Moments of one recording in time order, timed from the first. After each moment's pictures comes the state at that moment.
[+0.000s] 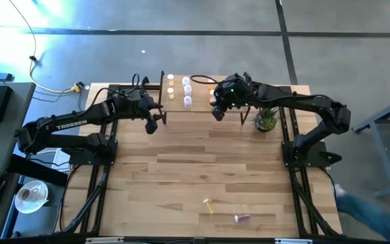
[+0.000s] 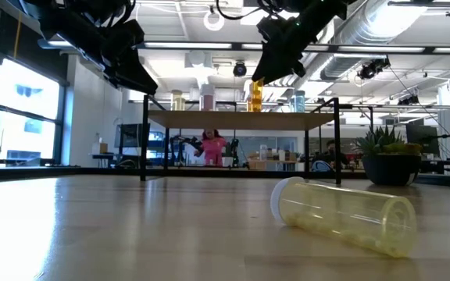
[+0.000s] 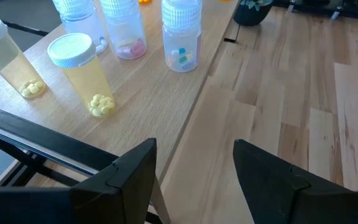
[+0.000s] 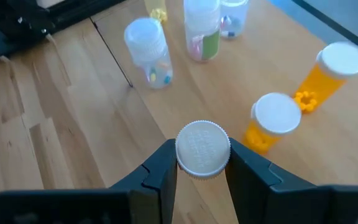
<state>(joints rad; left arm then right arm) 0.60 0.97 0.64 -0.24 0.08 0.08 -0.36 1.50 1.27 -0.49 0.04 0.18</state>
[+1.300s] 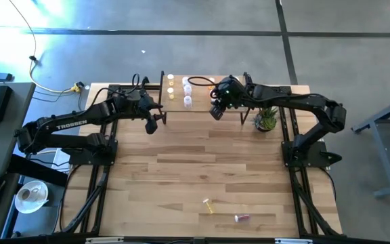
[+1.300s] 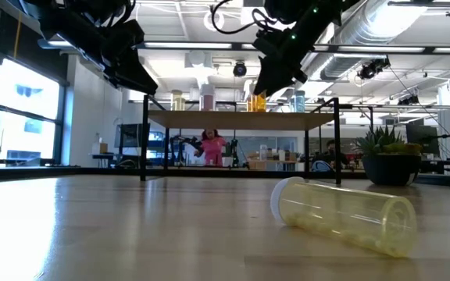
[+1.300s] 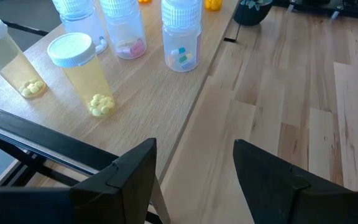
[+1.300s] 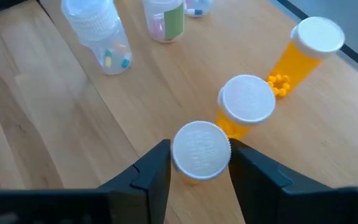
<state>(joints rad) 0.60 0.97 0.64 -0.24 0.08 0.08 -0.37 1.55 1.28 -0.51 0.15 0.17</state>
